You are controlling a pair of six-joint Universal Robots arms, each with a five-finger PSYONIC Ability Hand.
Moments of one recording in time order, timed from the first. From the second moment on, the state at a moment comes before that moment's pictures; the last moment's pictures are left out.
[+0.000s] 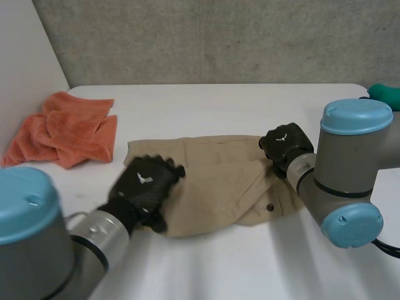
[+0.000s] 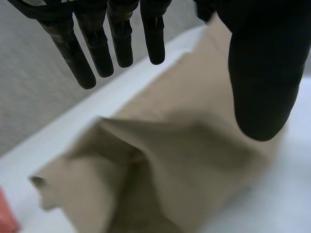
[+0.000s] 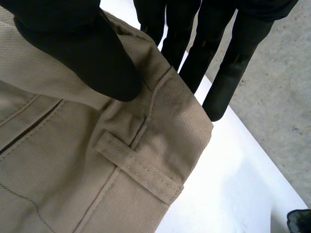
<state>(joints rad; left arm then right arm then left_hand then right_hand) 4.07 -1.75 -1.85 3.28 -1.55 3.40 2.07 -1.04 1.36 0.01 1.63 2.58 0.38 0.37 0.37 0.36 0.18 1.08 1.17 1.19 1.20 1.02</state>
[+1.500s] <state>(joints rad) 4.17 -2.31 -1.16 3.40 -1.54 3.73 2.04 -0.88 1.22 -0.12 1.63 2.27 1.13 1.20 1.19 1.20 1.00 1.08 1.17 1.19 1.20 1.03</state>
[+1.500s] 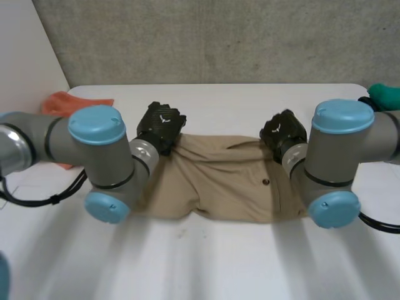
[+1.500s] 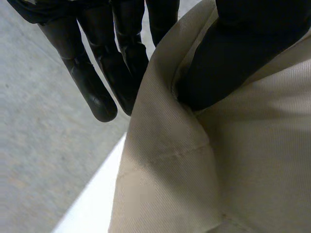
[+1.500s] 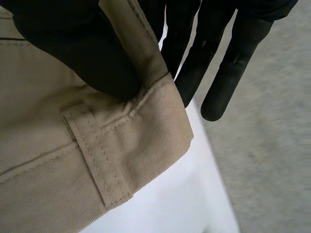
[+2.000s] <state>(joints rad) 4.20 -2.18 -0.87 3.88 -1.54 3.77 2.01 -0.92 0.84 -0.72 1.58 2.35 1.13 1.20 1.19 1.20 1.00 1.08 1.17 1.19 1.20 1.03</state>
